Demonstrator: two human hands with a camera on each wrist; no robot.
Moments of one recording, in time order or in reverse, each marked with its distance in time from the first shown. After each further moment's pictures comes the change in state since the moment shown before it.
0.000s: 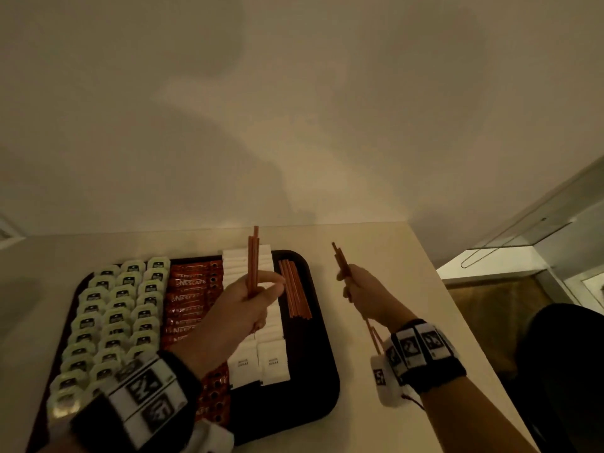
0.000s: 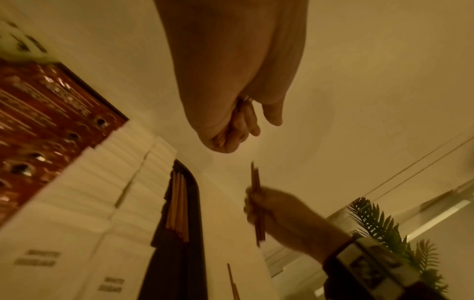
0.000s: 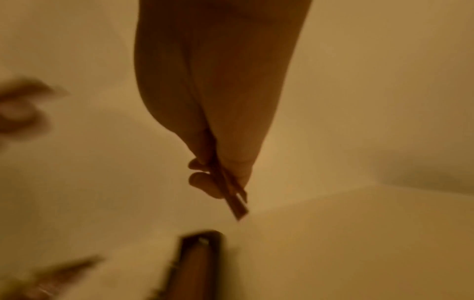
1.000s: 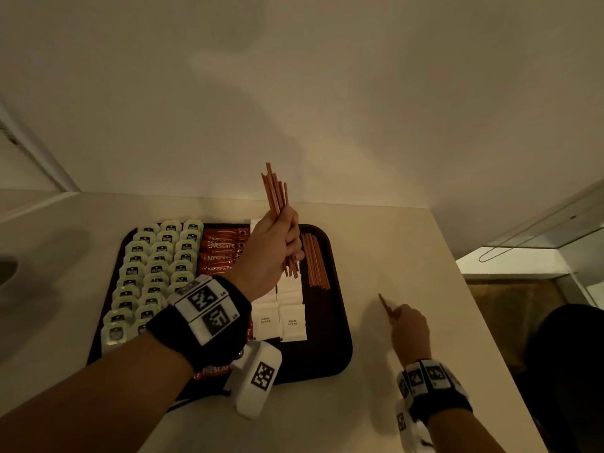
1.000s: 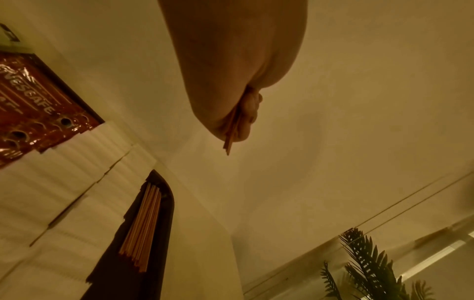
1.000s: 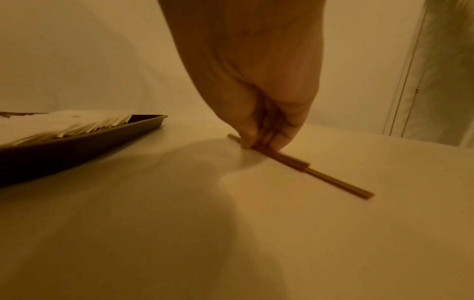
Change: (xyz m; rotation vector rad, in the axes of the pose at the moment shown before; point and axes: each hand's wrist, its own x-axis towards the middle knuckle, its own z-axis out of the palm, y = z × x) left_hand 0.005 0.034 0.013 -0.404 0.058 0.091; right_hand -0.041 0.122 0.037 -0.530 0.316 0.213
